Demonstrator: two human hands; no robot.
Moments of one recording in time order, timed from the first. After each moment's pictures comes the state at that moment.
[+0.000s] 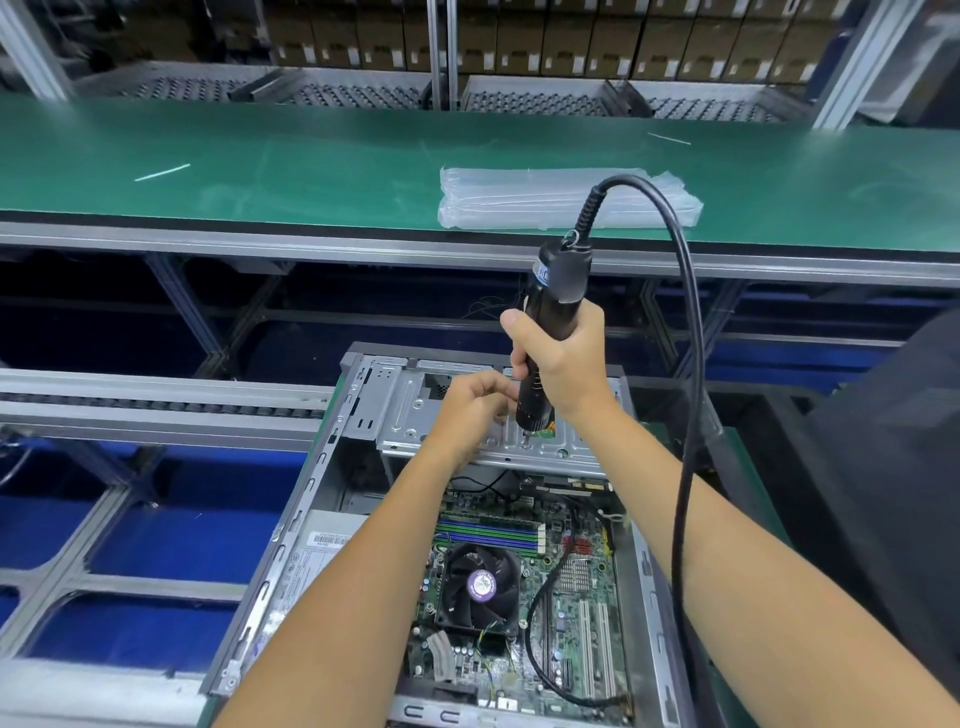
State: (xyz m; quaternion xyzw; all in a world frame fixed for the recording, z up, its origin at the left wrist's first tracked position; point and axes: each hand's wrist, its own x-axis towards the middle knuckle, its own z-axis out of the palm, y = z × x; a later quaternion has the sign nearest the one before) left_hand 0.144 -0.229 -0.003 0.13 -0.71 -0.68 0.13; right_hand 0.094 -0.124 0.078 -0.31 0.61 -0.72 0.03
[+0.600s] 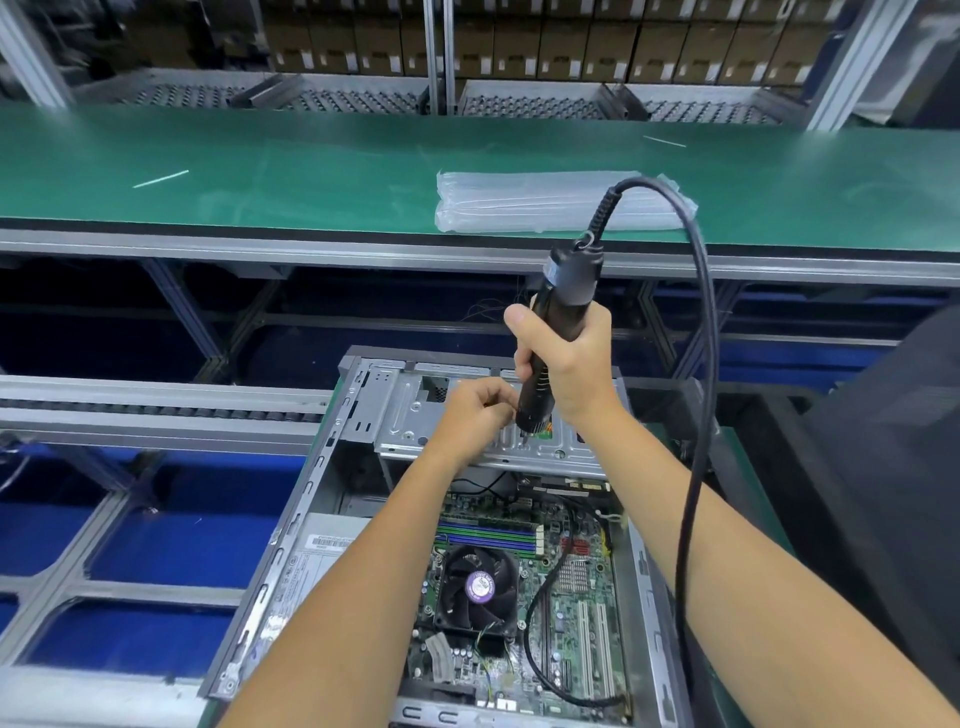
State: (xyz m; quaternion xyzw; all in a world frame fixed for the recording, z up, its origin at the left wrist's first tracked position) left_hand 0.146 -0.224 0.001 0.13 -0.77 -0.61 0.11; right_hand 0.096 -0.116 0.082 -0.32 0.58 -0.75 0.04
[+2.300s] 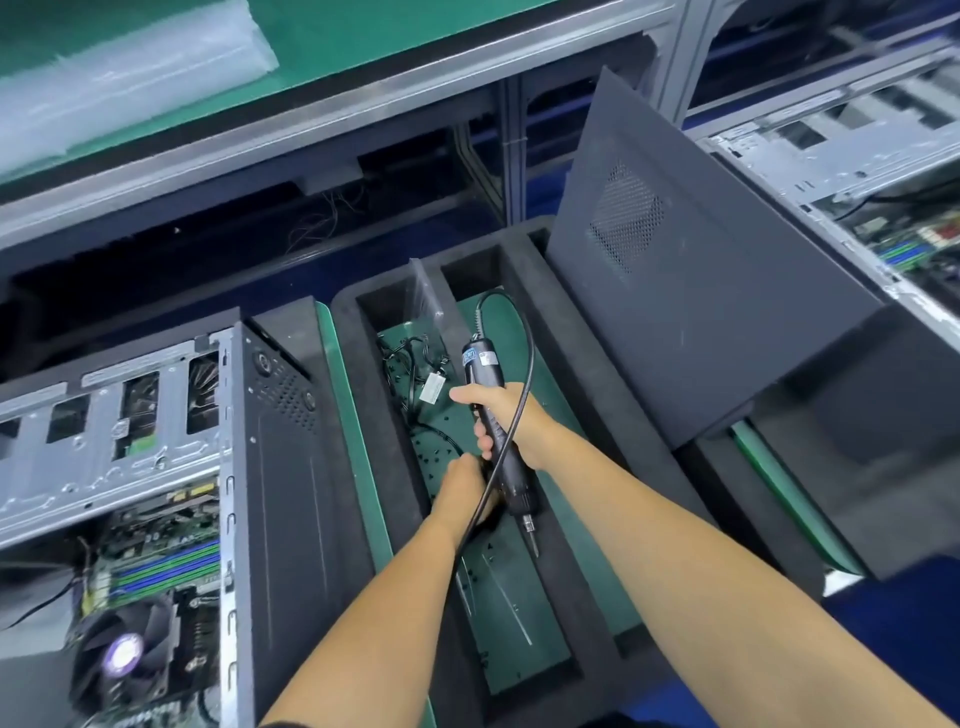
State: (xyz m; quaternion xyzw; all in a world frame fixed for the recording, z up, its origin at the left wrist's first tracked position) left_hand 0.065 0.095 -0.197 0.12 -0.92 -0.31 -0.20; right_hand -0.004 0.189 -0.122 0.14 0.61 -0.69 0.36
